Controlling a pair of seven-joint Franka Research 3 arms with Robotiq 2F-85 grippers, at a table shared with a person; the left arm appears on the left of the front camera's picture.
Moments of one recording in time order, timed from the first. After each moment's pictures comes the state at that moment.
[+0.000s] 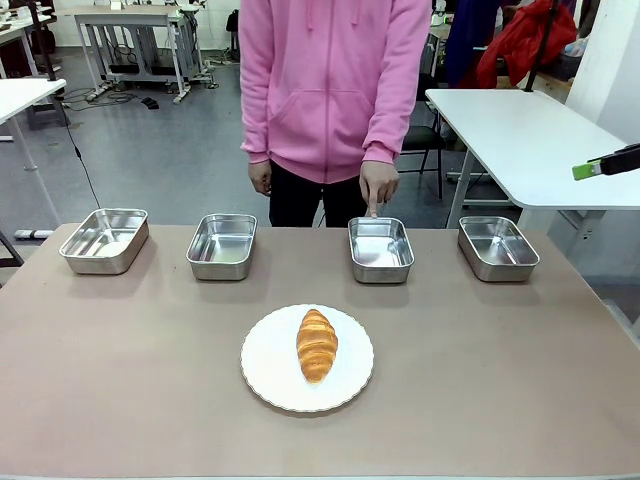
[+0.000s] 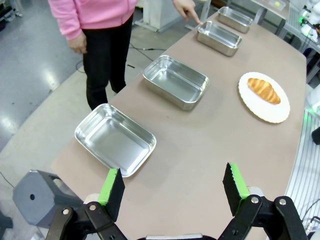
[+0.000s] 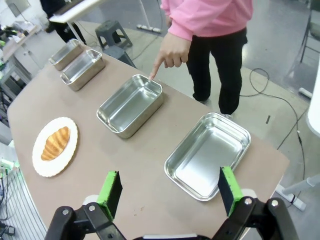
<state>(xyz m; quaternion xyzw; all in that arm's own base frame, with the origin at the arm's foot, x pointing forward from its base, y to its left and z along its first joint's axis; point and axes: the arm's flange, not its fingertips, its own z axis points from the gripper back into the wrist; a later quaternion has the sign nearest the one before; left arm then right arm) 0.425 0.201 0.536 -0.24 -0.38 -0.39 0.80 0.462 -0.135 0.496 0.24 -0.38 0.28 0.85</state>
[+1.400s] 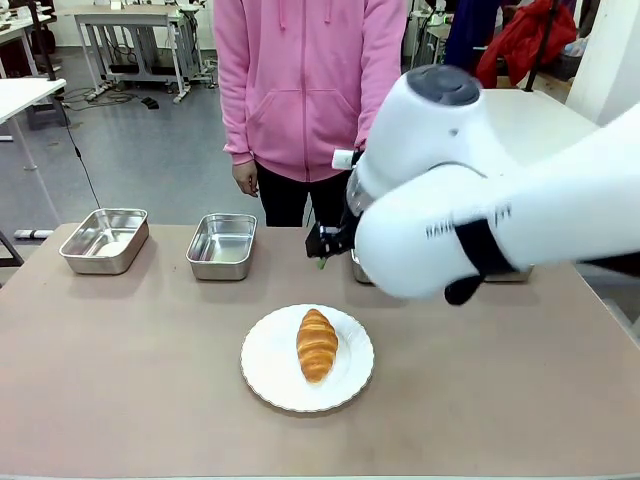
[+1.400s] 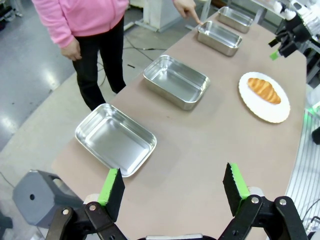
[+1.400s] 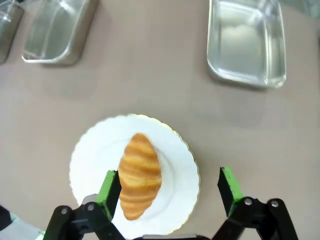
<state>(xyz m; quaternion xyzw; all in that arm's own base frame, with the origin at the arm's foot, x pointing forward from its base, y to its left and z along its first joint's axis) 0.426 0.201 0.536 -0.24 -0.38 -0.39 0.80 0.366 0.328 0.415 0.05 -0.20 0.06 0.98</state>
